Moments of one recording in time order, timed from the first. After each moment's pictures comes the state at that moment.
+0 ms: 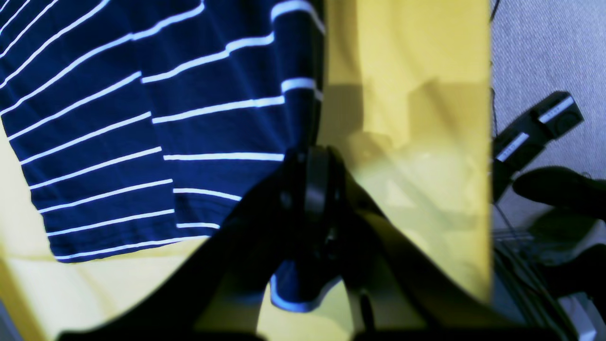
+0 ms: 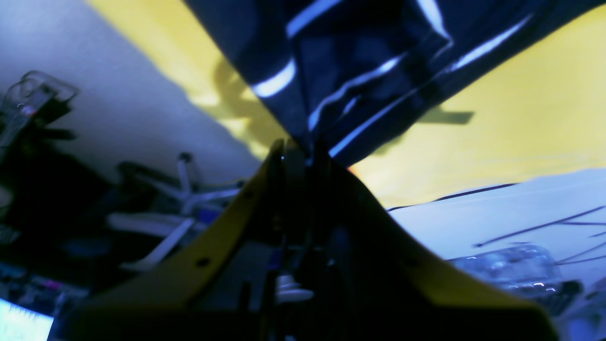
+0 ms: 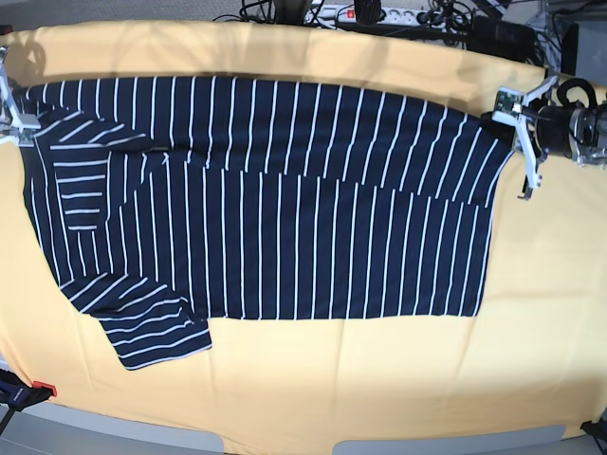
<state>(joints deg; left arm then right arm) -4.1 -84.0 39.8 113.9 -0.8 -43.9 -2.6 -23.8 78.3 -6.9 98.9 51.9 41.2 -75.7</state>
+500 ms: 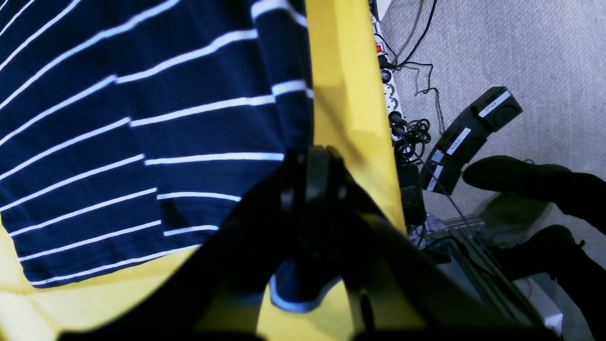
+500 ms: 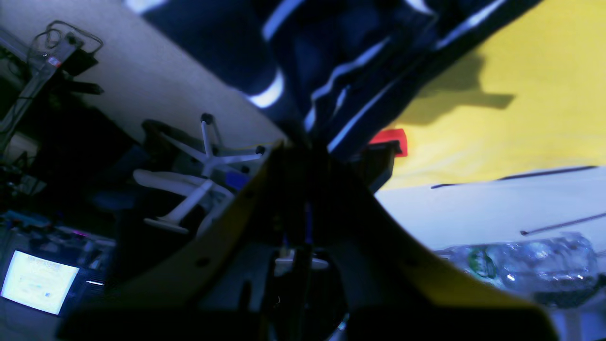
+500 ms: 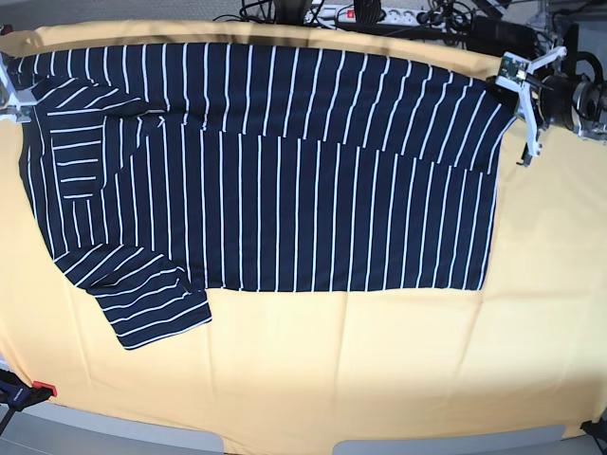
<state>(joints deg) 2.2 -88.5 39.8 117.6 -1.2 -43.9 -3.0 -29.6 81.7 -6.9 99.1 55.8 41.2 -78.0</state>
